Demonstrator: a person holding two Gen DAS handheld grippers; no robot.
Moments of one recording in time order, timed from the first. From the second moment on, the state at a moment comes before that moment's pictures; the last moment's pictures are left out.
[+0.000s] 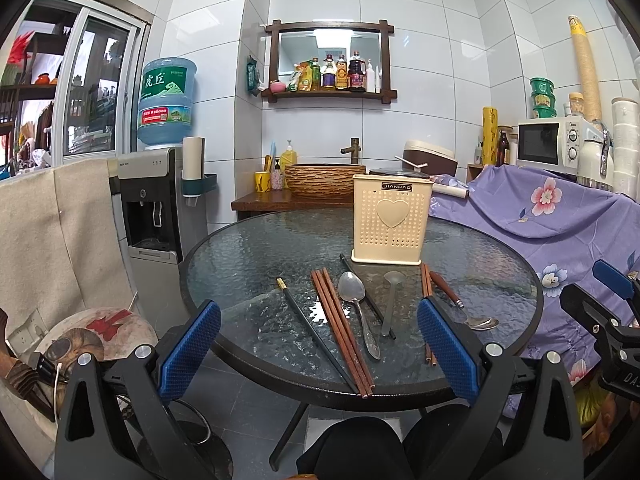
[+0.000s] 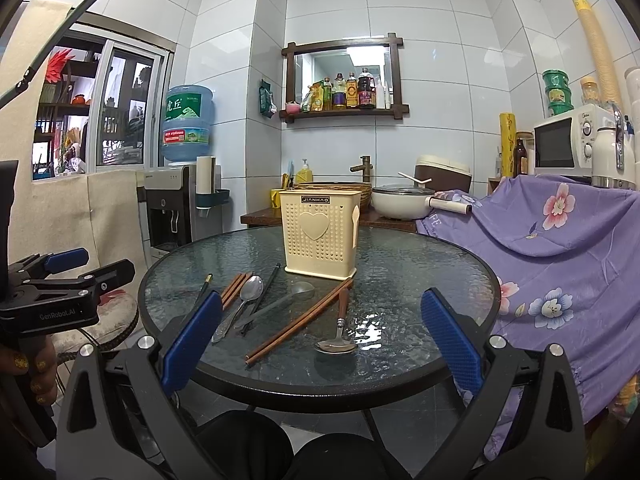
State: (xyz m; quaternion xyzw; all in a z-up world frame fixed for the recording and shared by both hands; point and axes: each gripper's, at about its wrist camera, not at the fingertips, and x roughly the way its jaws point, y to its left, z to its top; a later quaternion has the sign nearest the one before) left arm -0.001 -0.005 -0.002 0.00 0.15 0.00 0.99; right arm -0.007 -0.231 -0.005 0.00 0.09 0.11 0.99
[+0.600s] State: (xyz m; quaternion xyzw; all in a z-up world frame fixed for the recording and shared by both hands) left arm 0.000 -0.005 -0.002 0.00 0.15 0.00 0.99; right arm -0.006 -0.231 -0.005 0.00 0.09 0.11 0.99
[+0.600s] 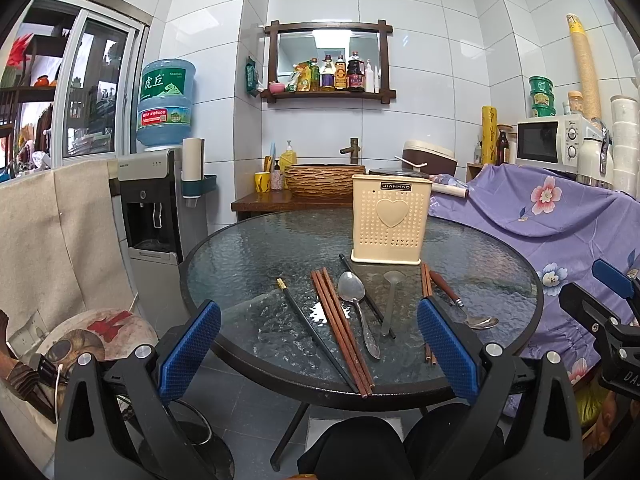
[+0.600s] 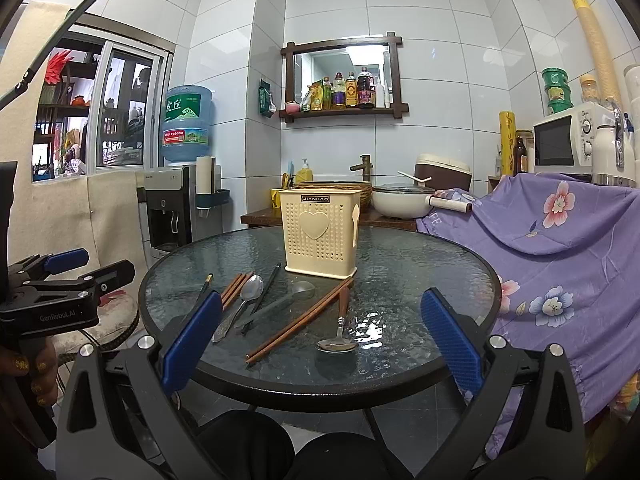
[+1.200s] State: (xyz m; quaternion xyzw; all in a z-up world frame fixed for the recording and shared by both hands) left arm 0.024 0.000 -0.016 0.01 0.18 0.00 0.98; right arm 0.020 -0.234 -0.026 0.00 0.13 0.09 0.99
